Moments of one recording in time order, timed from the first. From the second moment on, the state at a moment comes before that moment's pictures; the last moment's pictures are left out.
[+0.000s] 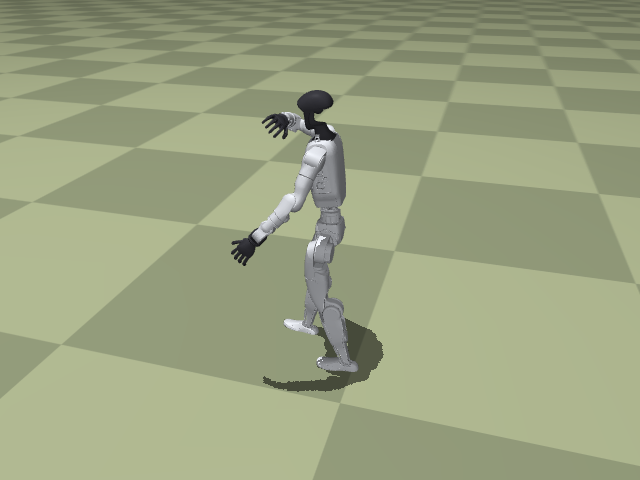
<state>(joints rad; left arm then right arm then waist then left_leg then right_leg) -0.45 0.52 -0.29 1.10 -0.34 0.02 -0.14 -1.75 -0.78 0.95 -0.40 -0.50 -0.13 -0.03 0.04 -0.08 0.14 0.12 -0.09 0.09 0.12 -0.42 -0.04 -0.21 -0.15 -0.18 -0.05 0.10 0.17</state>
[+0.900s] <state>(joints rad) 0.32 0.30 -0.12 1.14 -0.38 0.07 -0.24 -1.71 -0.85 0.95 -0.37 -0.40 -0.16 -0.01 0.32 -0.03 0.17 -0.24 0.00 0.43 -0.07 -0.11 -0.09 0.17 -0.03 -0.01 0.02 -0.23 0.11</state>
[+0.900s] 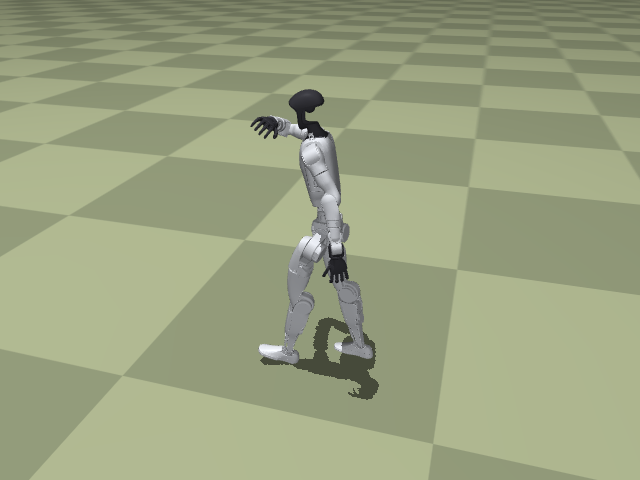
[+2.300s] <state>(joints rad) 0.06 0.41 -0.17 0.98 -0.86 0.13 -0.13 -0.21 -0.41 0.16 1.01 0.45 0.10 -0.12 0.18 -0.16 0.16 -0.10 -0.02 0.33 0.25 -0.30 0.03 0.01 -0.14 0.04 -0.06 -0.06 0.23</state>
